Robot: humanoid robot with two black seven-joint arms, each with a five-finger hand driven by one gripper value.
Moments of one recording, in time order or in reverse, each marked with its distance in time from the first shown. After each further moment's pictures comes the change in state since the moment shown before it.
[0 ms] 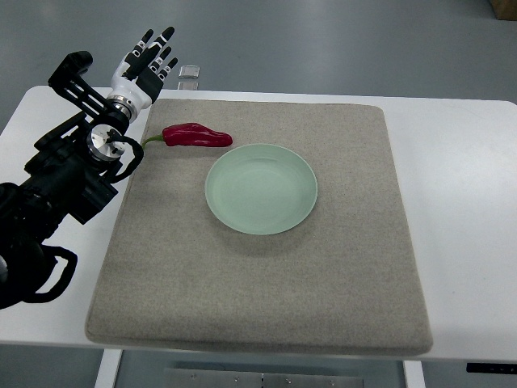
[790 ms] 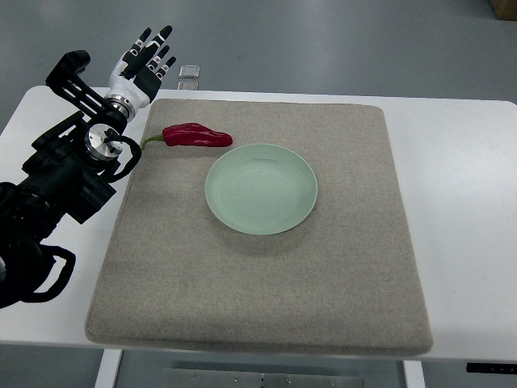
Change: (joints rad) left arm 0.001 0.005 0.000 0.000 0.004 -0.006 0.000; right arm 0.000 0.000 0.000 0.000 0.000 0.000 0.000
